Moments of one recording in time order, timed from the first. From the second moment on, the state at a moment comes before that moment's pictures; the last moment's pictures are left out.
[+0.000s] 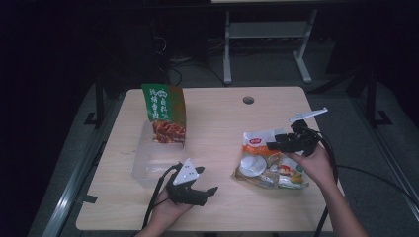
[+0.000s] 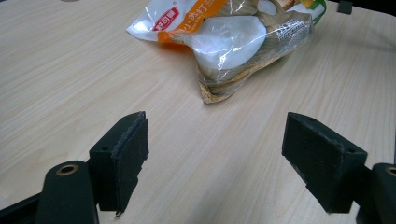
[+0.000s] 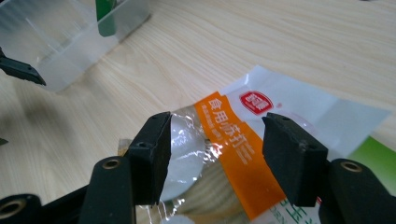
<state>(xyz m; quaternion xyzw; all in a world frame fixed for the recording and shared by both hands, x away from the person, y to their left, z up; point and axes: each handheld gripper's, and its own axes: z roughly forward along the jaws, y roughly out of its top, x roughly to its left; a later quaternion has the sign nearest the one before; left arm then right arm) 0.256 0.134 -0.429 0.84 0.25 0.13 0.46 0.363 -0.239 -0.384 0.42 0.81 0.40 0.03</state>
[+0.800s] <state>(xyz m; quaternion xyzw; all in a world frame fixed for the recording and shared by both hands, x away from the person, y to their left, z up) 0.256 0.133 -0.429 0.84 0.25 0.12 0.46 0.346 -0.279 -0.405 0.46 0.80 0.39 0.03</state>
